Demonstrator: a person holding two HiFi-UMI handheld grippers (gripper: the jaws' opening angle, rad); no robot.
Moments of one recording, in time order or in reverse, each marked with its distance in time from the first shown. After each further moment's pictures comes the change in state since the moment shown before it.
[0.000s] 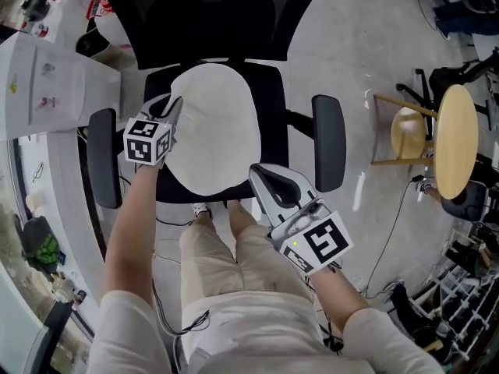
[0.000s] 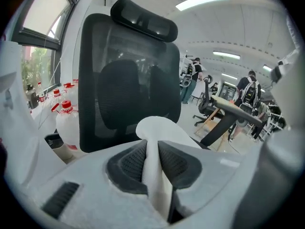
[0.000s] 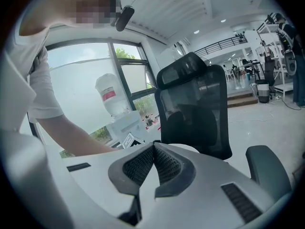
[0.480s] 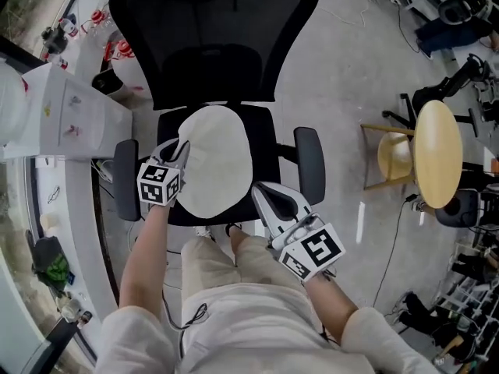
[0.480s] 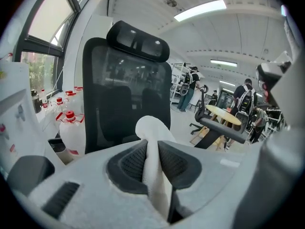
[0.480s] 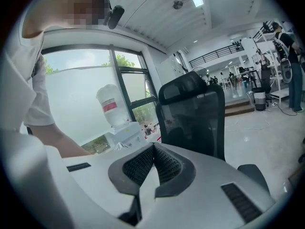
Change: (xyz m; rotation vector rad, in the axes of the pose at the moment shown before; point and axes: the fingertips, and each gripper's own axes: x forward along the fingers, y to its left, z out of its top) left arm -0.073 -0.038 0.042 -0.028 -0.084 -0.014; right arm -0.035 0.027 0.067 -0.010 -0.082 -0.039
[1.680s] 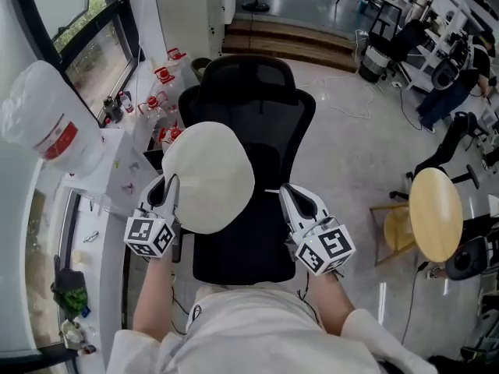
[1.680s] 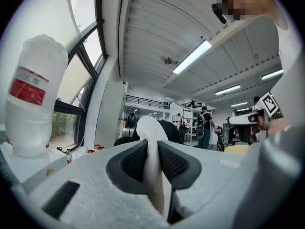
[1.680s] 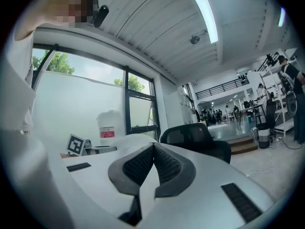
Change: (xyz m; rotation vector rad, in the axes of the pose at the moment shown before) left arm -0.249 0.001 0.256 0.096 -0.599 0.229; right arm -0.016 0.018 0.192 -0.195 -0.328 -0.024
